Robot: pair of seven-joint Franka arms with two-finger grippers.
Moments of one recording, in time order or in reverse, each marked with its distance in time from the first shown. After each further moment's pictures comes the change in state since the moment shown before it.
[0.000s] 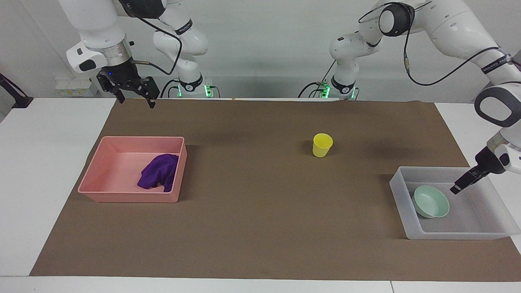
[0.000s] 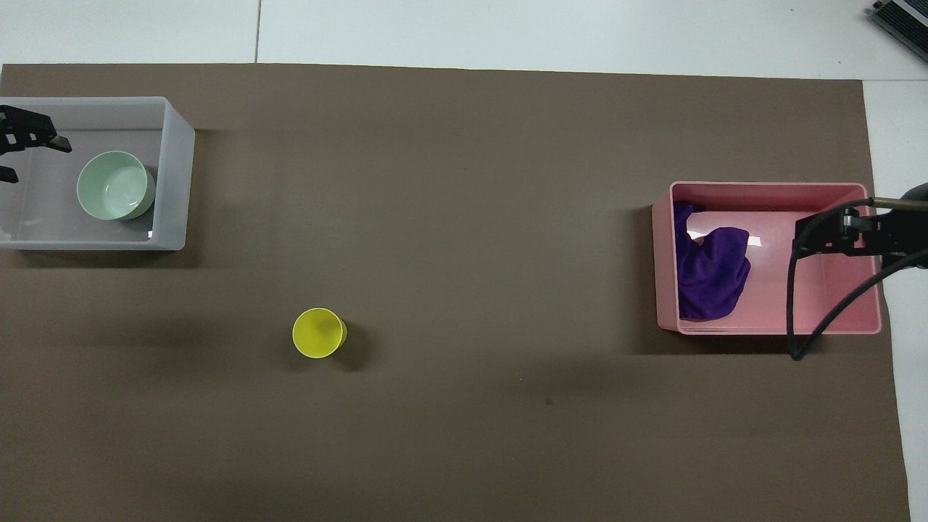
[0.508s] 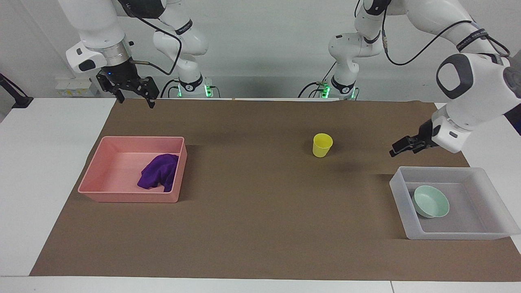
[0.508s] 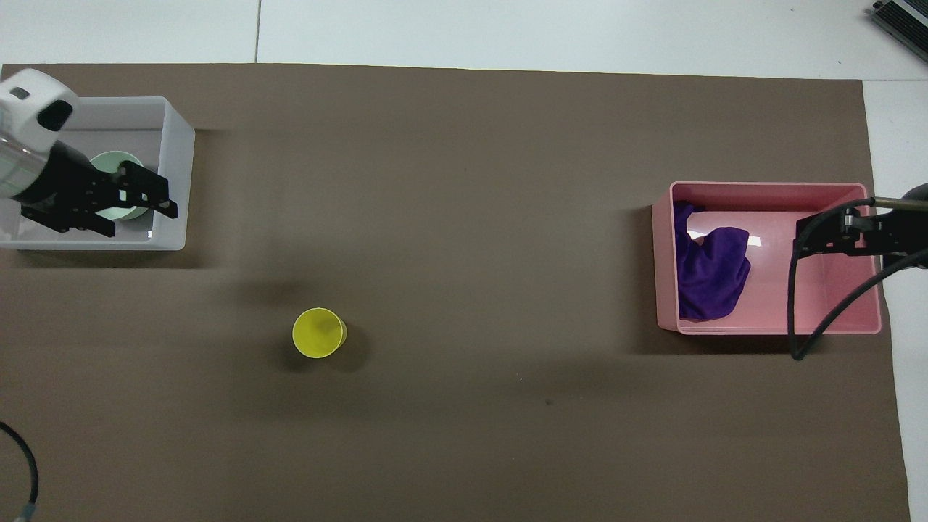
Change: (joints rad) left arm -0.234 -0.234 -0.010 -0.252 0.000 -0.193 -0.025; right arm -0.001 0.000 0.000 0.000 0.000 0.000 0.000
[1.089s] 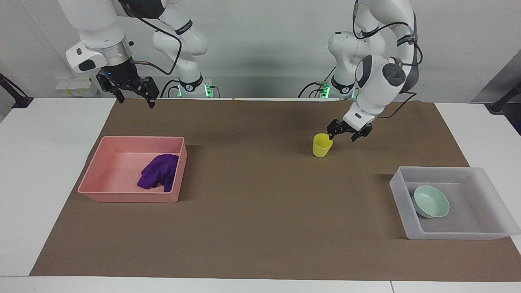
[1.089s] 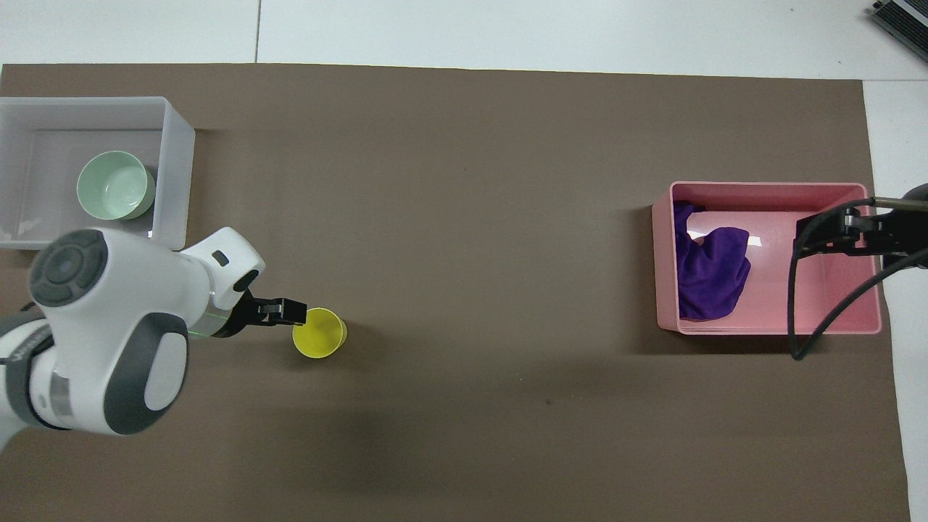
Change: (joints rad) left arm -0.282 -0.274 -0.004 -0.694 -0.001 0.551 -0.002; right arm 0.000 0.000 0.000 0.000 0.000 0.000 0.000
